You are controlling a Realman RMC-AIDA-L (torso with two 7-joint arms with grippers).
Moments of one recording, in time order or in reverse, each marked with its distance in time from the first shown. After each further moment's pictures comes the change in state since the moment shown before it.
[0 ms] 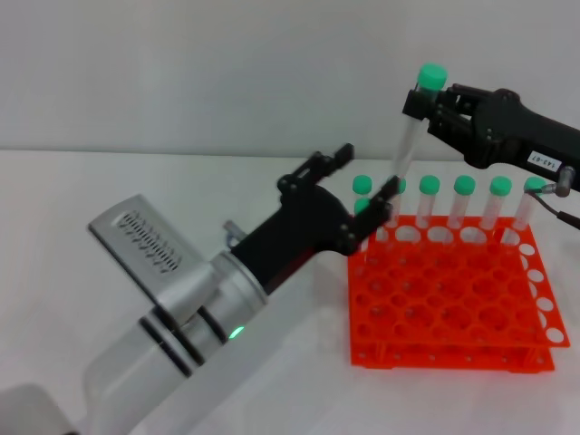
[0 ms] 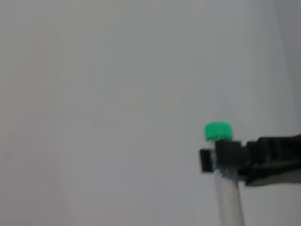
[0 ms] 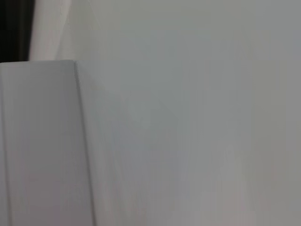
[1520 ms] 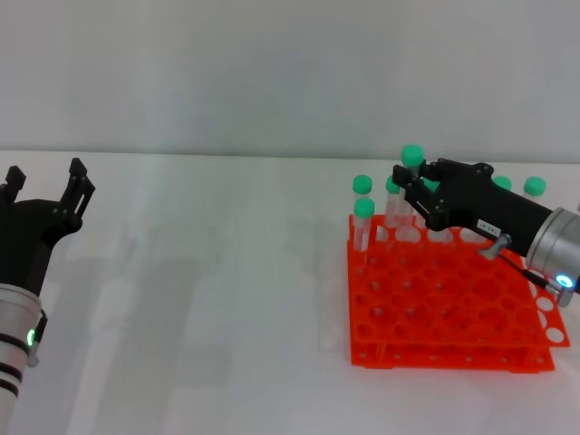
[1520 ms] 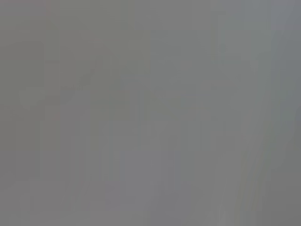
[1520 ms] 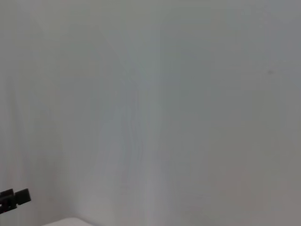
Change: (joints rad) left arm 0.230 0.007 -0.405 -0.128 -0.249 0.003 -0.013; right arm -0.072 0.145 -0.013 0.001 0.024 0.379 -0.278
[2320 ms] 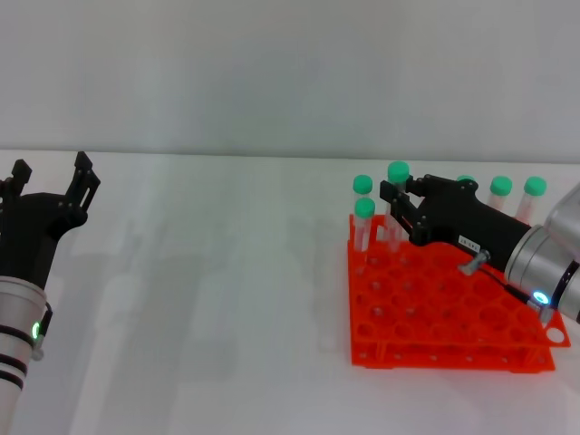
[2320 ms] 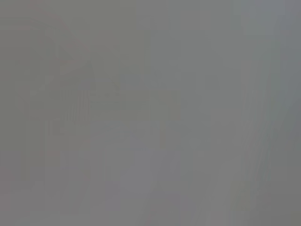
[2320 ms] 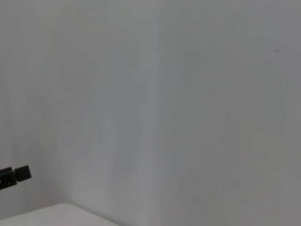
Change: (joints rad) left arm -0.017 0.000 -0.001 0.000 -0.001 -0.006 -0.005; right arm 0.001 0.000 -0.337 -0.001 0.400 0.095 -0.144
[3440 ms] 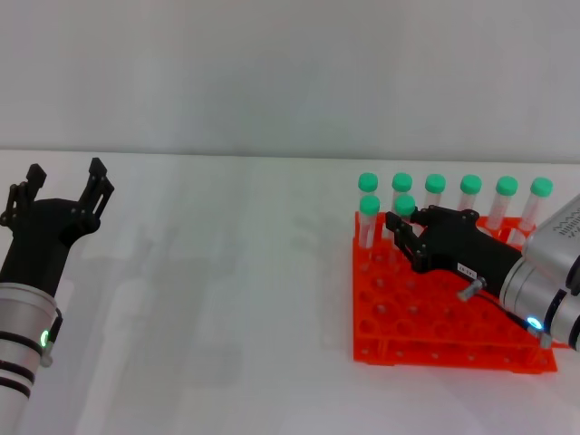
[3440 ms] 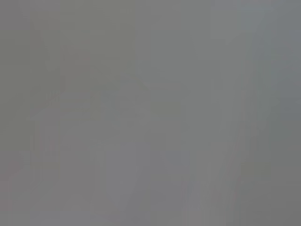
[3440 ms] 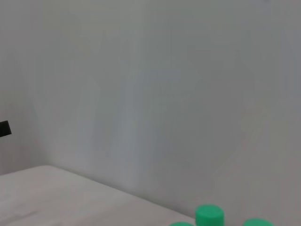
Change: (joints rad) left arm 0.012 -0.003 0.043 0.011 0.003 0.012 -0.012; right arm -0.018 0.000 -0.222 -0.011 0.266 0.121 -0.115
